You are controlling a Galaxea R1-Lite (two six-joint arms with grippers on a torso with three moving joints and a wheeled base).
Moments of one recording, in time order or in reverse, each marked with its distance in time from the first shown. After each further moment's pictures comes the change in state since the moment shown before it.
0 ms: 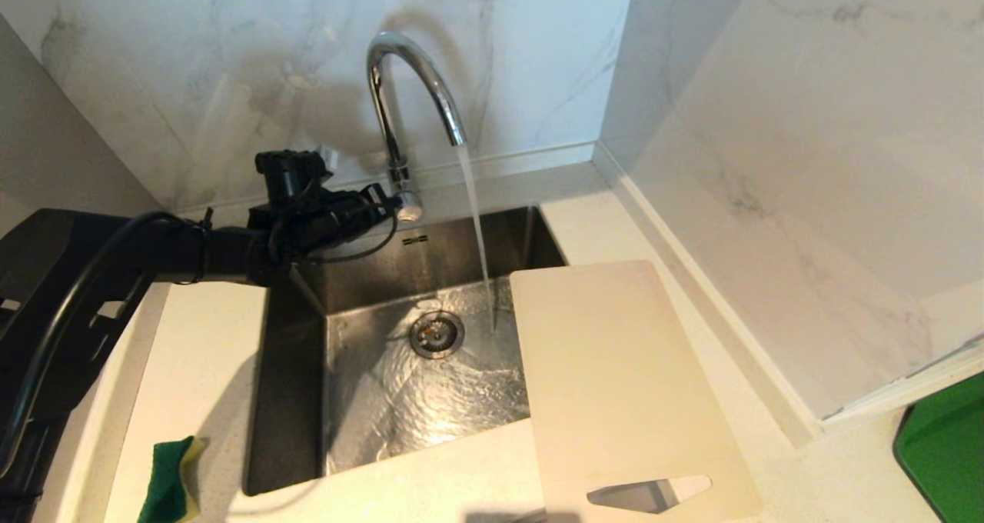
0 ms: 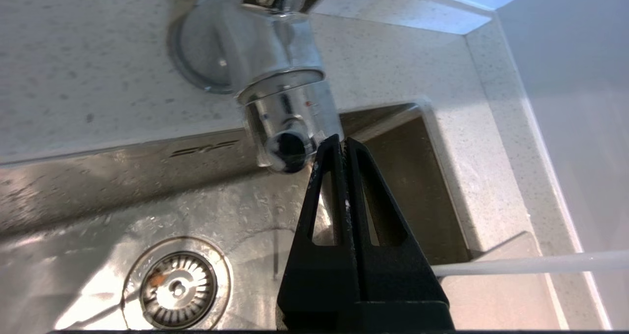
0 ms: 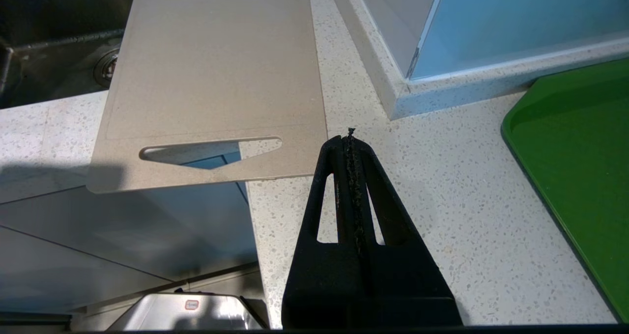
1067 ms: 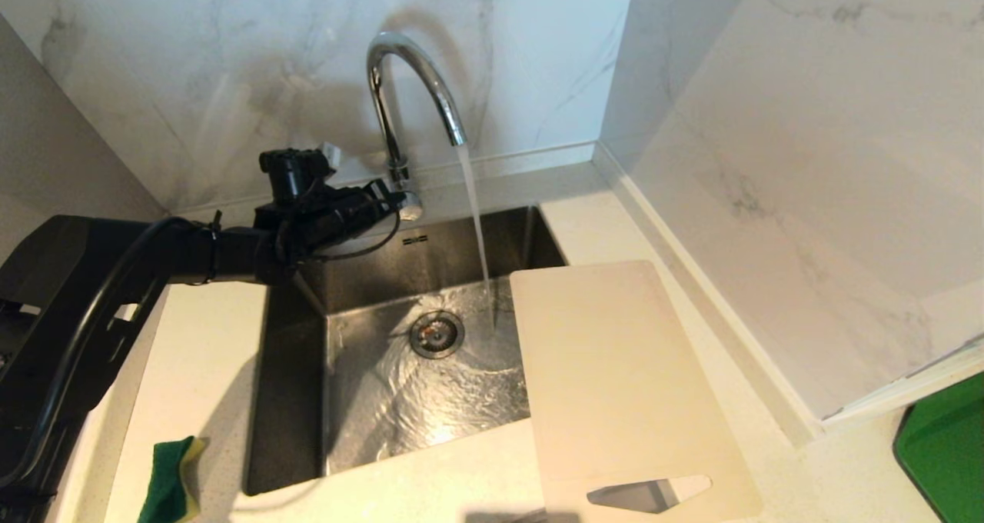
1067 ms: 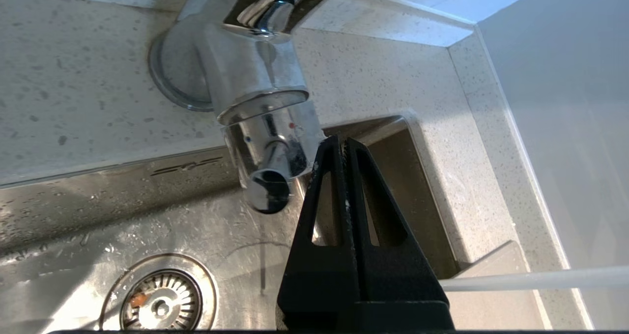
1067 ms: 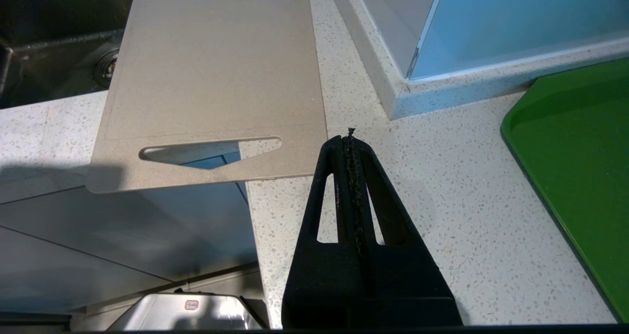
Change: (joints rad) left arm -0.004 0.037 -0.062 -0.013 -0.013 -0.025; right arm 0.000 0.000 0.000 0.000 0.000 0.000
